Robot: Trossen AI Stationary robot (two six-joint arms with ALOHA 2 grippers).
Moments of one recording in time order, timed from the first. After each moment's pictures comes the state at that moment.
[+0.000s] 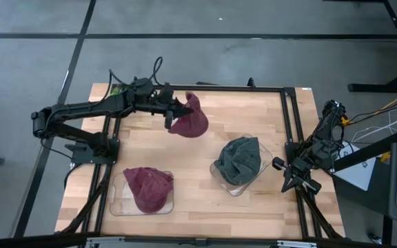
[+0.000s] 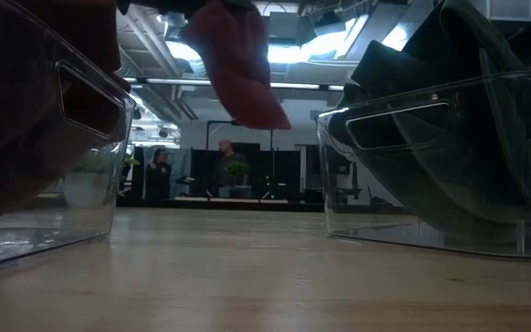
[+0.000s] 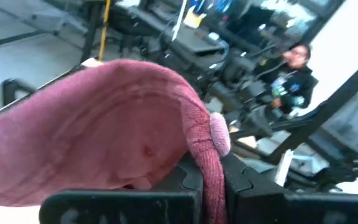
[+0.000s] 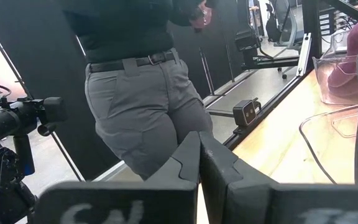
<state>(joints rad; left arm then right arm) 0.32 1.19 0.98 0.05 0.31 -0.42 0.93 0.02 0.01 0.03 0.10 0.31</state>
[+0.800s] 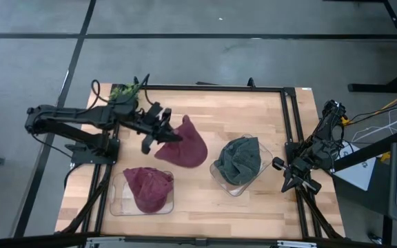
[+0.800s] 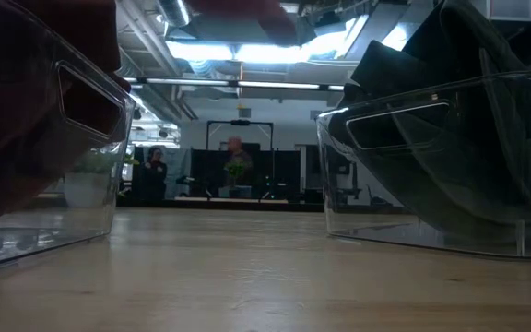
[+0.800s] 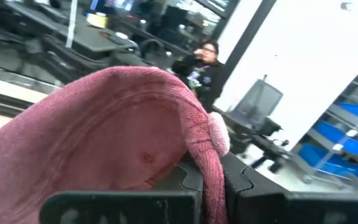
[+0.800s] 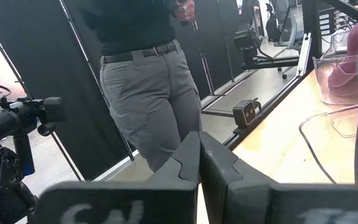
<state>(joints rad) 0.02 1.06 0.98 0.08 0.32 -0.48 0.93 0.02 0.01 0.03 0.10 0.31</state>
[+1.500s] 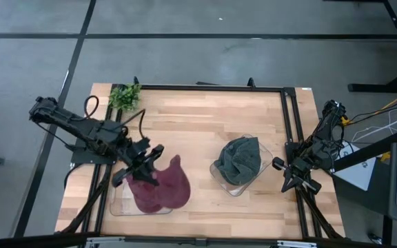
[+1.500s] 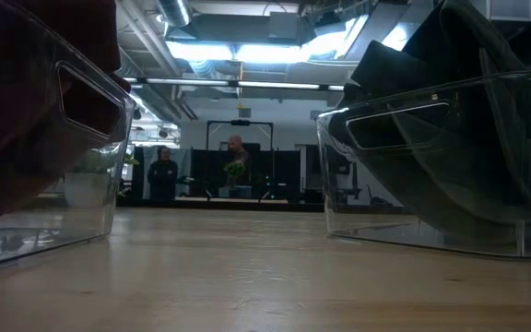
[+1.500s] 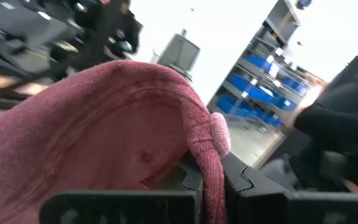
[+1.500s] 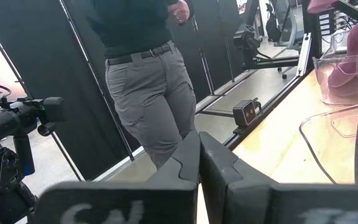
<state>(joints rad) -0.38 1.03 0.98 0.07 0.32 -0.53 0.93 0.02 0.01 0.03 0.10 0.31</state>
